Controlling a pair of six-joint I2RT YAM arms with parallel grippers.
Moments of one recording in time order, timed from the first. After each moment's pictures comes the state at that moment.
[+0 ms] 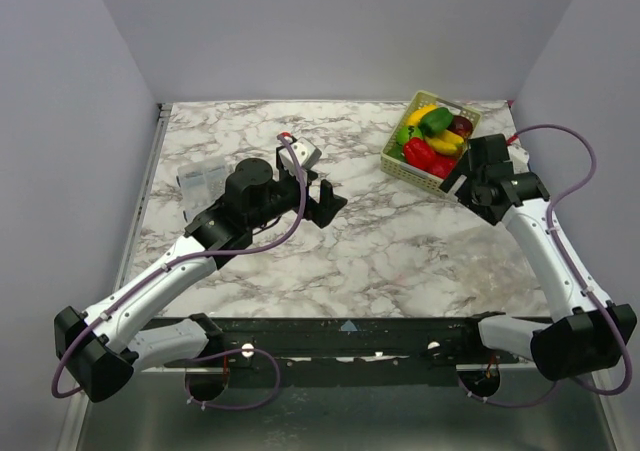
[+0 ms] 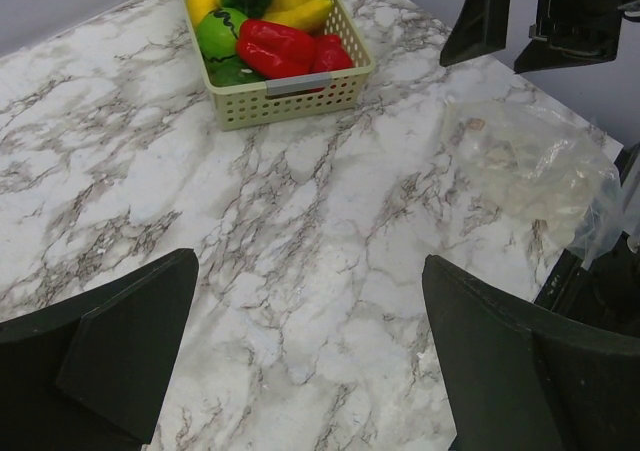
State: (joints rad) left arm -0.73 1.07 1.00 -0.12 0.18 -0.14; right arm 0.19 1.21 1.17 -0.88 0.30 0.75
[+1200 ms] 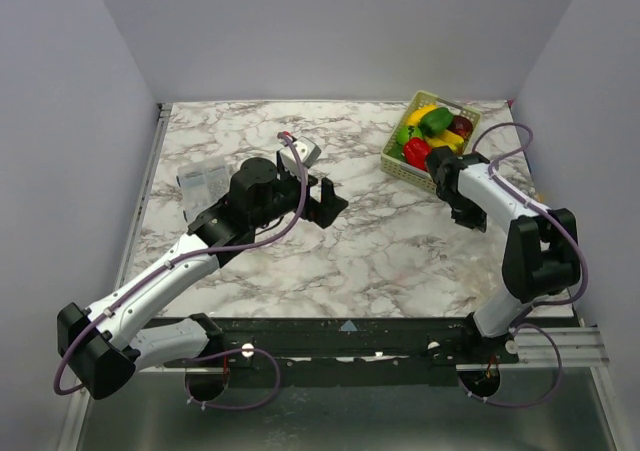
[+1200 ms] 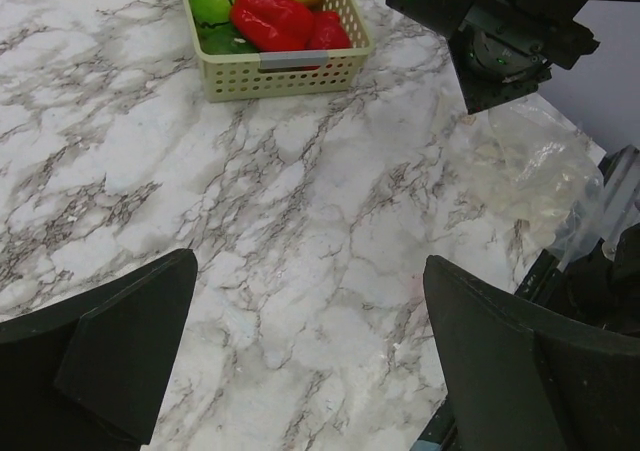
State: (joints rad) left arm -0.74 1.09 1.01 -0.15 0.17 -0.21; right arm 0.23 1.65 1.20 -1.14 0.77 0.70
